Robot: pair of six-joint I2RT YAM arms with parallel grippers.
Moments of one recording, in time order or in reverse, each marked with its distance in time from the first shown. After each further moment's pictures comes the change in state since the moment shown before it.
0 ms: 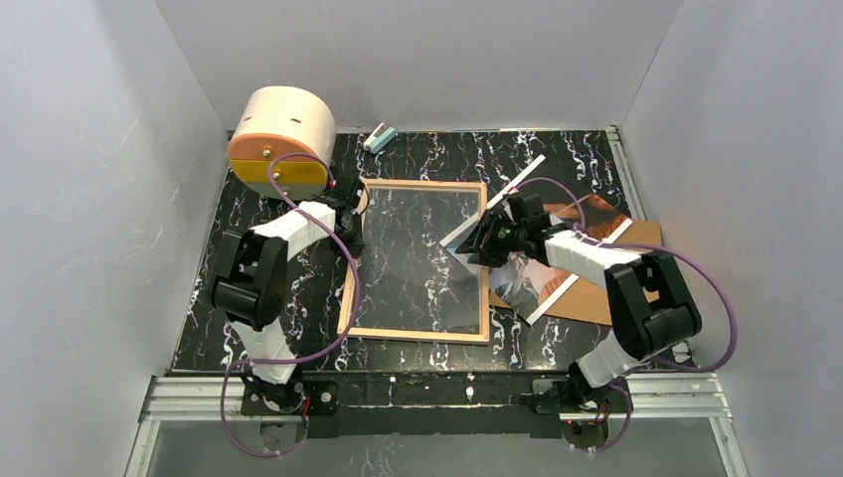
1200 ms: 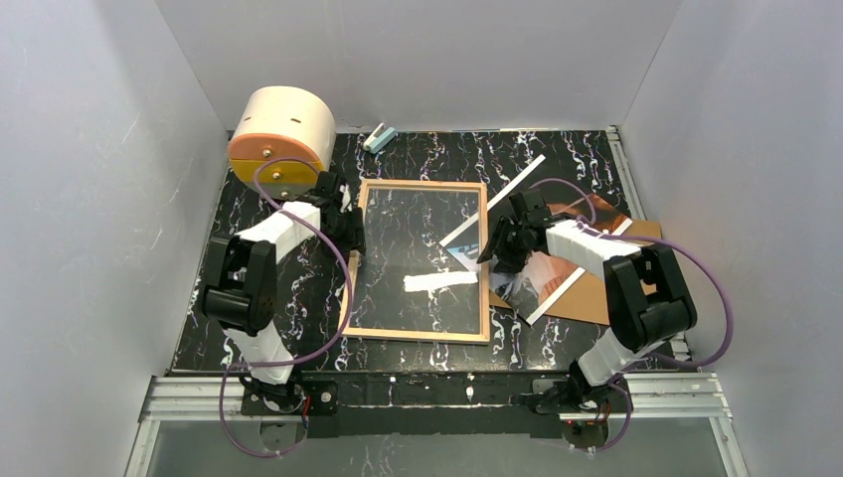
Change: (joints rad) left arm 0.070 -0.041 -0.019 0.002 0.219 0.013; right arm -0.044 0.003 0.072 -0.340 0.259 -0.132
